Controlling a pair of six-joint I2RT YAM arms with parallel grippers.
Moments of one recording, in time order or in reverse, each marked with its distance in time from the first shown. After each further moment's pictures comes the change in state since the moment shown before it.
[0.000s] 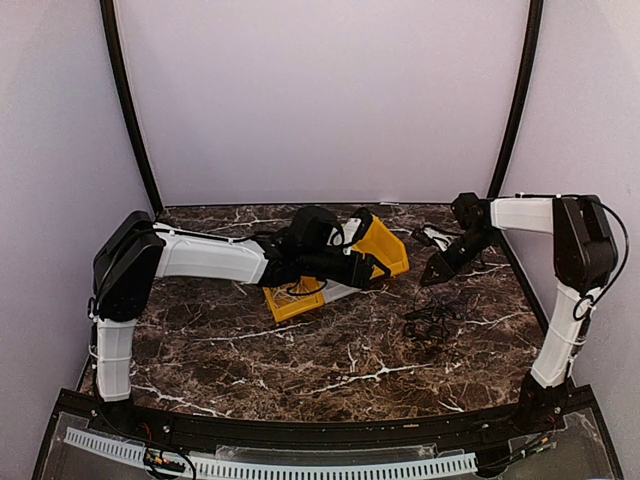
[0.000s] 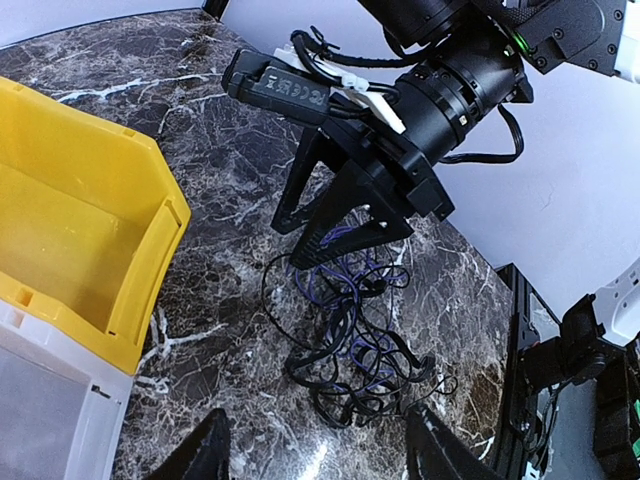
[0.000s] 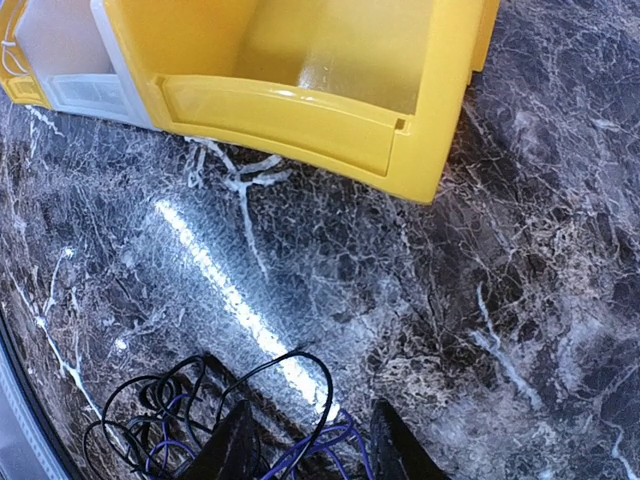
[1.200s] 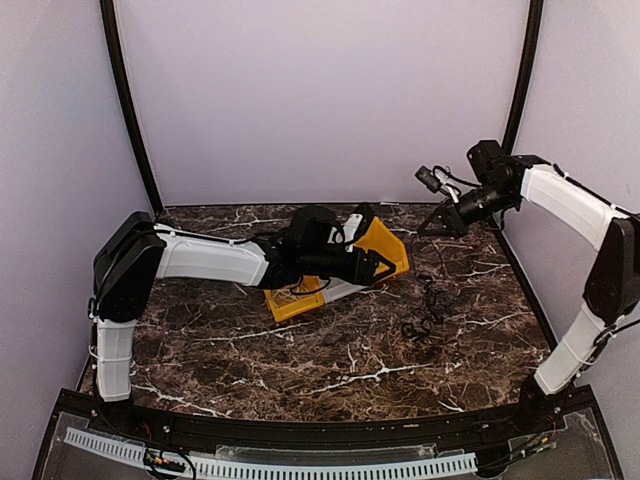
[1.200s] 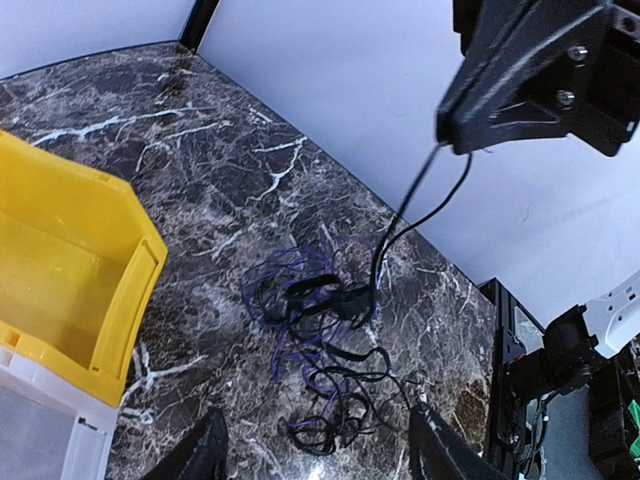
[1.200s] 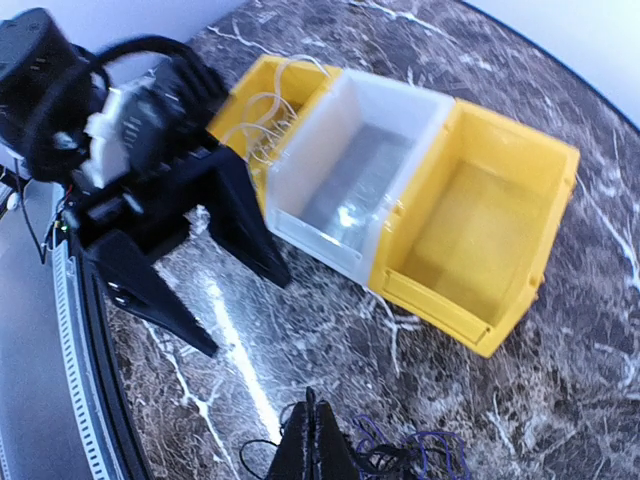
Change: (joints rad) left arm -0.006 0.000 -0.010 0.082 0.010 -0.005; right arm 0.046 -0.234 0.182 -0.154 -0.225 -0.032
